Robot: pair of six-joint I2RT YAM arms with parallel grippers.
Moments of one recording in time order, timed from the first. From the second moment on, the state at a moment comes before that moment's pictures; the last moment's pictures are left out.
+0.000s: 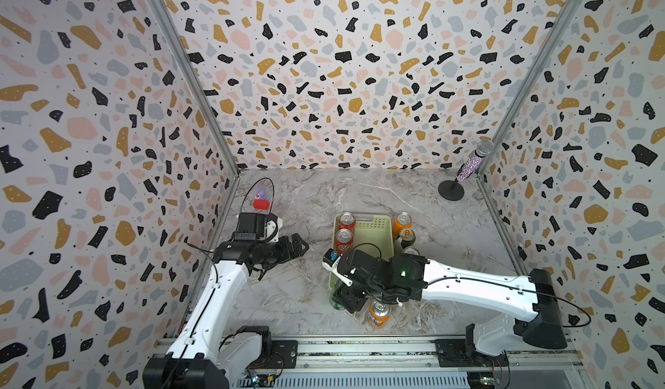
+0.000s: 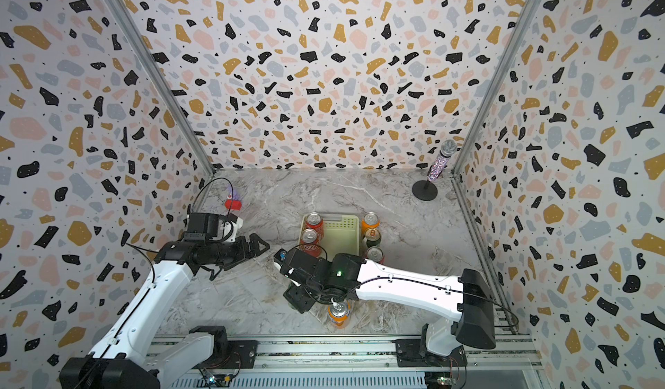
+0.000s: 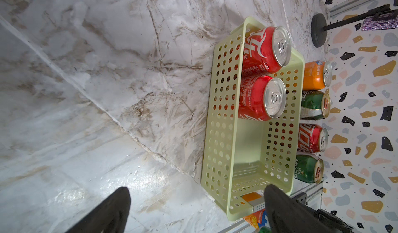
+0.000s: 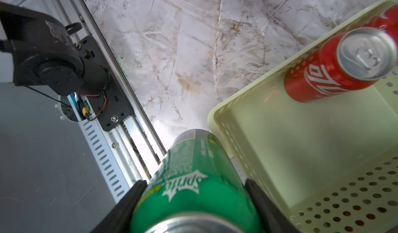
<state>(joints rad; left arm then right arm) -0.04 1.04 0.86 -0.85 0.49 -0.34 1.32 1.51 1.35 -0.81 0.04 0.30</state>
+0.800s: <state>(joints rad) -0.04 1.04 0.86 -0.85 0.48 -0.34 1.40 1.64 1.26 -0.73 0.04 0.32</state>
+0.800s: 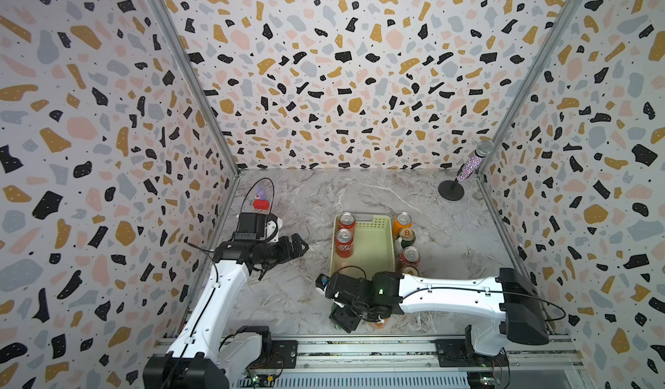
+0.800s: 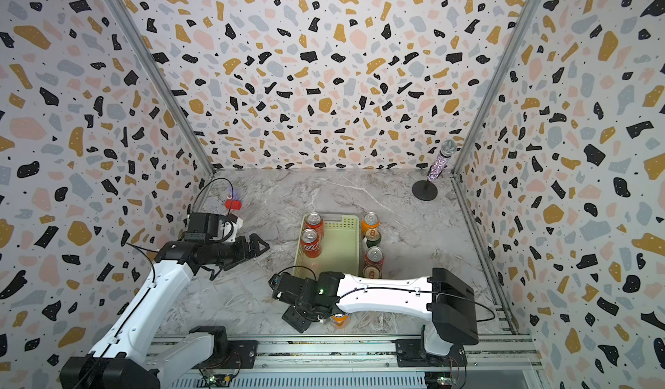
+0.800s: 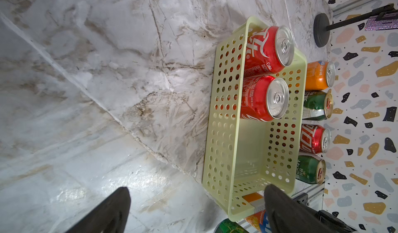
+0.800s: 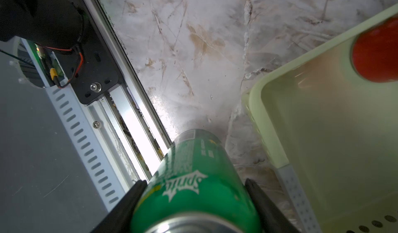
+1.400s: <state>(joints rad) -0.04 1.04 0.86 -0.85 0.48 -0.34 1.42 1.72 1.25 -0.68 0.08 0.33</state>
